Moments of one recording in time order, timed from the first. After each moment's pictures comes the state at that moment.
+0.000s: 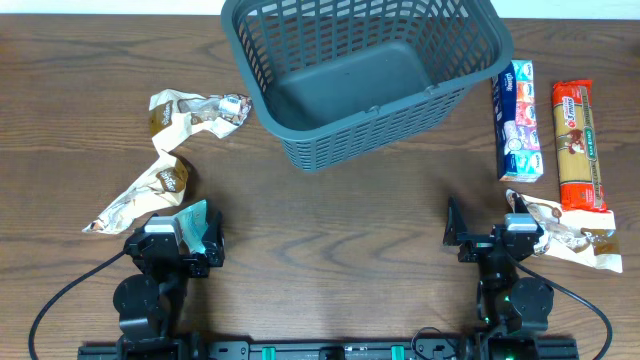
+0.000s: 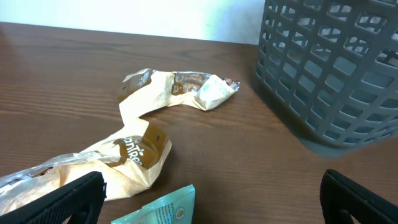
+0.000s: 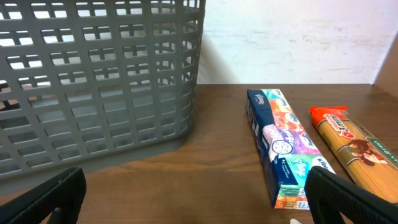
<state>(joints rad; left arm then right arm) 0.09 0.01 0.11 -0.38 0.16 -0.06 -0.04 0.01 0.01 -0.07 -0.04 0.02</state>
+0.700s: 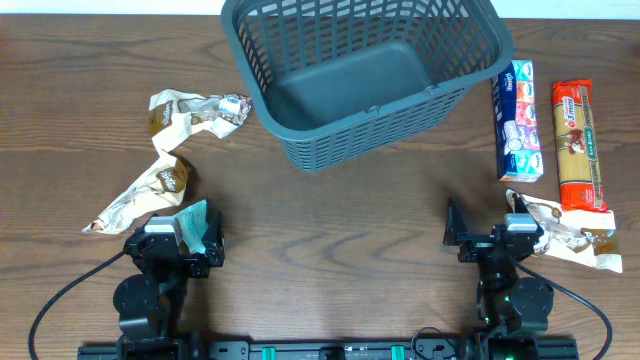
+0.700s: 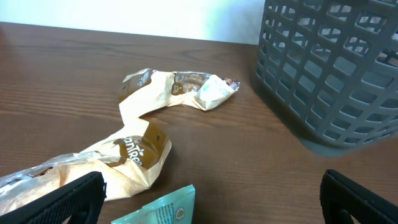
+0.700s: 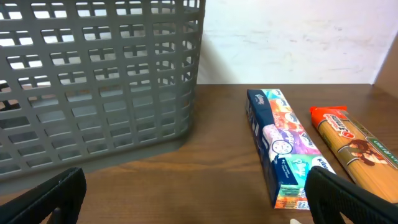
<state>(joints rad) 0.09 0.01 0.11 -0.38 0.16 -0.06 -0.04 0.01 0.01 -0.07 -0.04 0.02</state>
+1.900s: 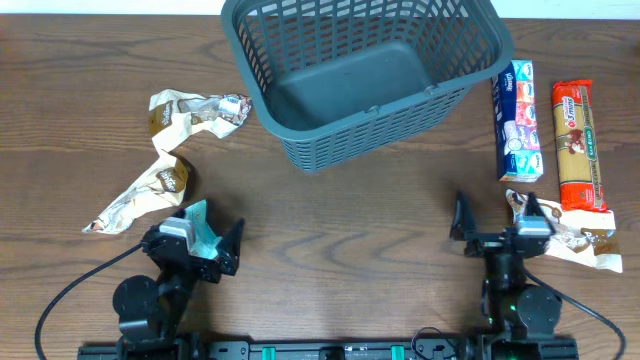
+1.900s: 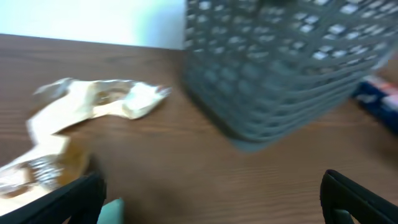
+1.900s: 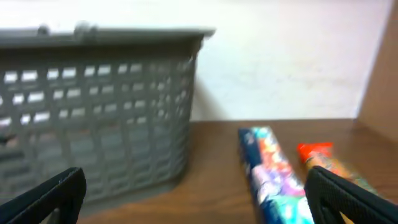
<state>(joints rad) 0.09 0.01 0.11 -0.32 0.44 -0.12 -0.04 0.01 0.07 0.02 0.01 0.03</state>
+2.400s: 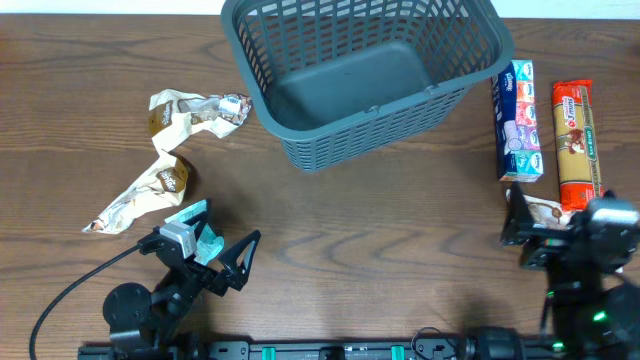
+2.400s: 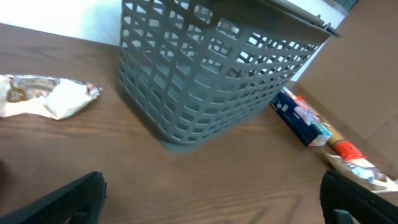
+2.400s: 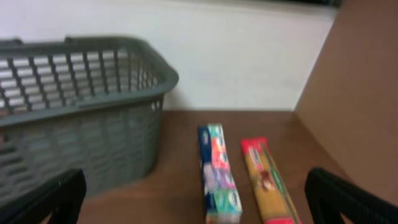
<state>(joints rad) 0.09 0.01 0.21 -0.39 0.64 -0.30 -0.04 0.46 1.01 -0.75 0.10 -0.06</state>
